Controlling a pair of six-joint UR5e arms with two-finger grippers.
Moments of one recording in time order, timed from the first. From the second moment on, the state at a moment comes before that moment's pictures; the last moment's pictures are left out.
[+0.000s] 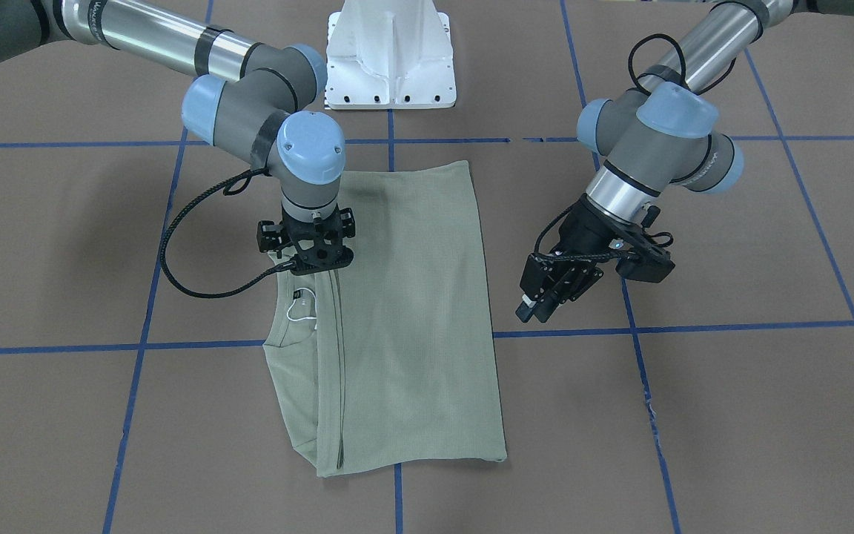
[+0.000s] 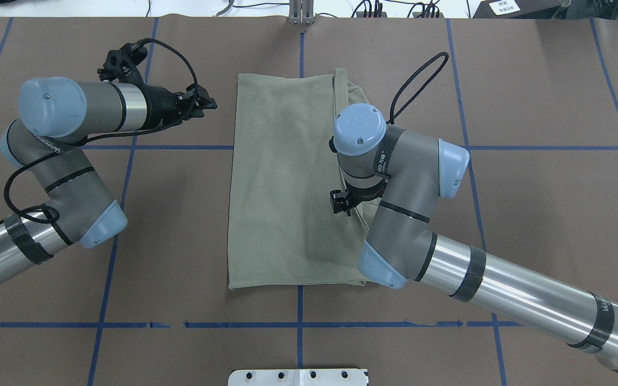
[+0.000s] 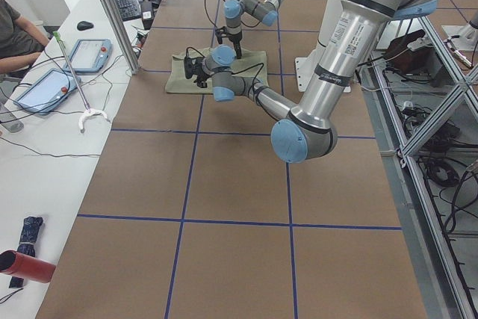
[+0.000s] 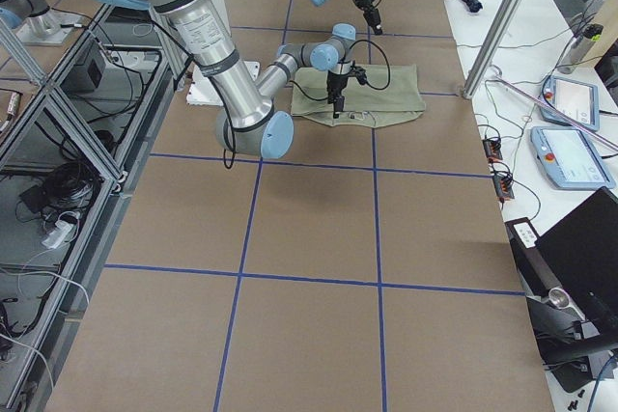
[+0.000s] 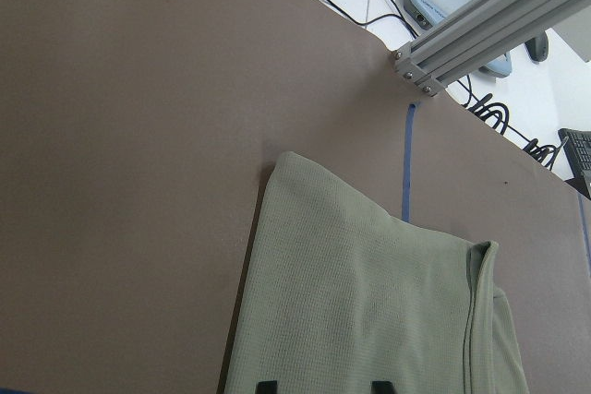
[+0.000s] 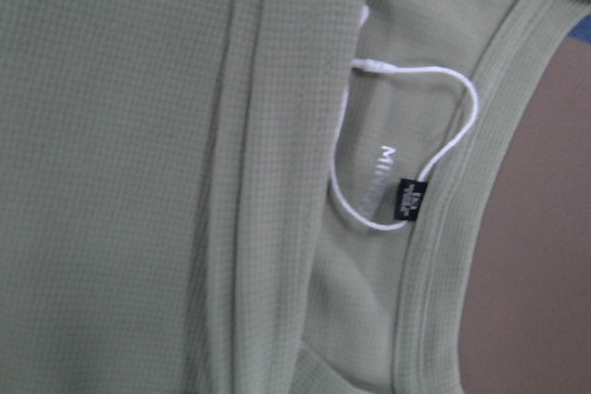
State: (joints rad) left arm -0.76 -2.04 -1.50 -2.53 -1.77 -1.57; right arm 0.56 -0.86 1.49 -1.74 1.92 0.84
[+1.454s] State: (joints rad) left arm -0.76 -2.03 -1.49 -2.53 -1.78 -1.56; right arm 0.72 -0.78 1.31 -1.58 1.94 0.86
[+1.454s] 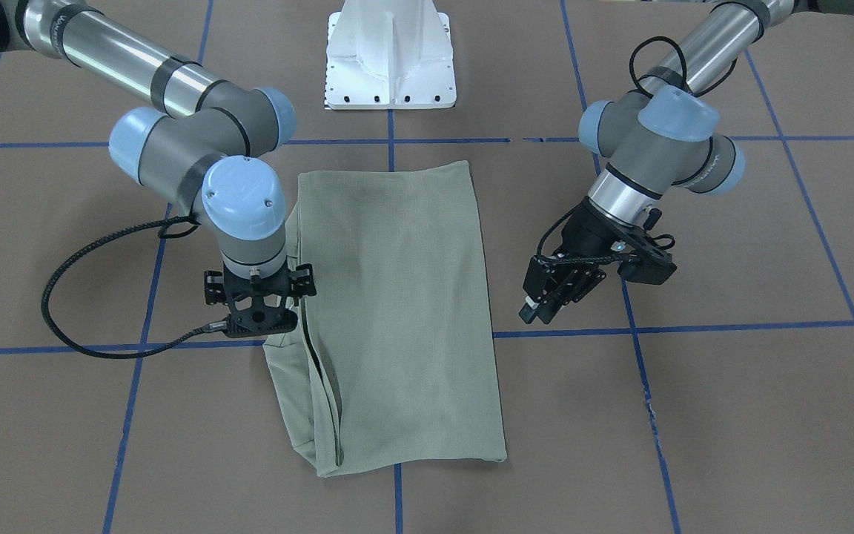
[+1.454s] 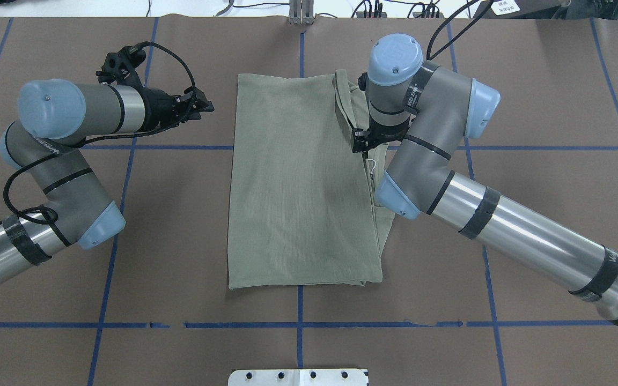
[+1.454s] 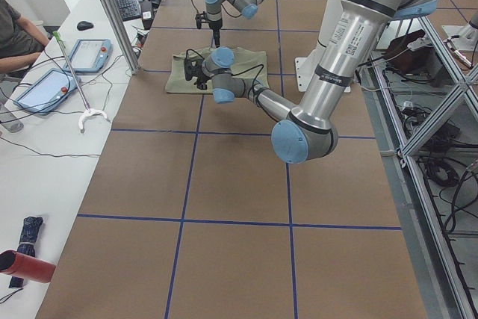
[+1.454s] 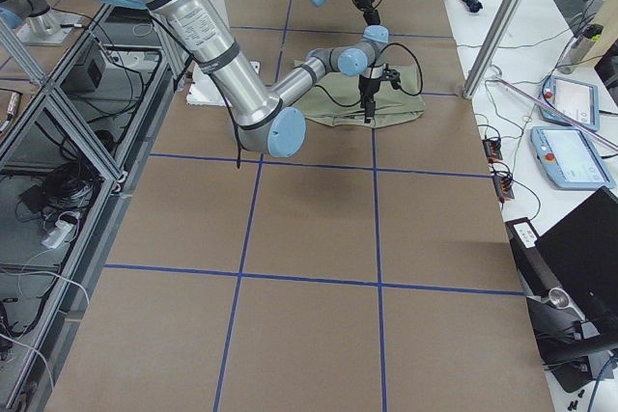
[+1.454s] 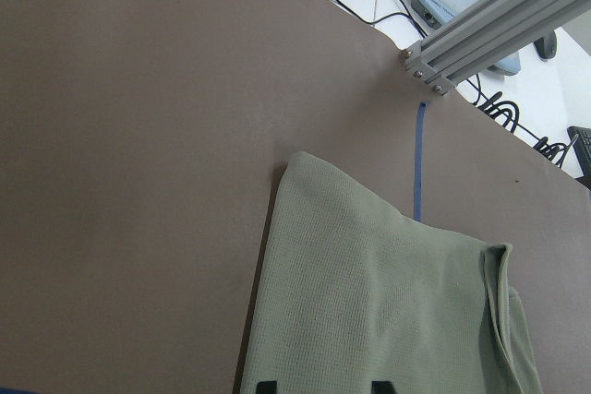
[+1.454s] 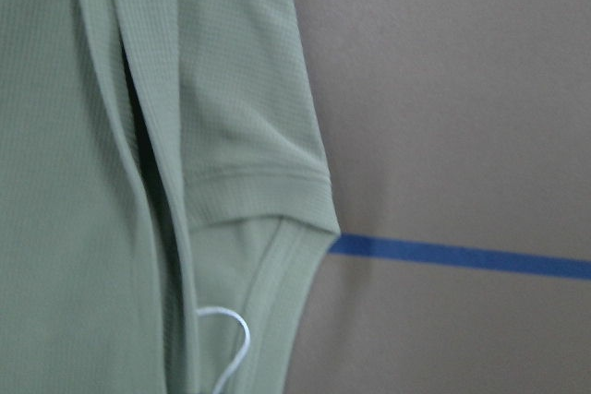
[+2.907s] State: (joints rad) left arm -0.76 -2.00 -1.50 -2.53 -1.84 -1.56; right arm 0.80 -0.72 1.19 -1.50 1.87 0.89
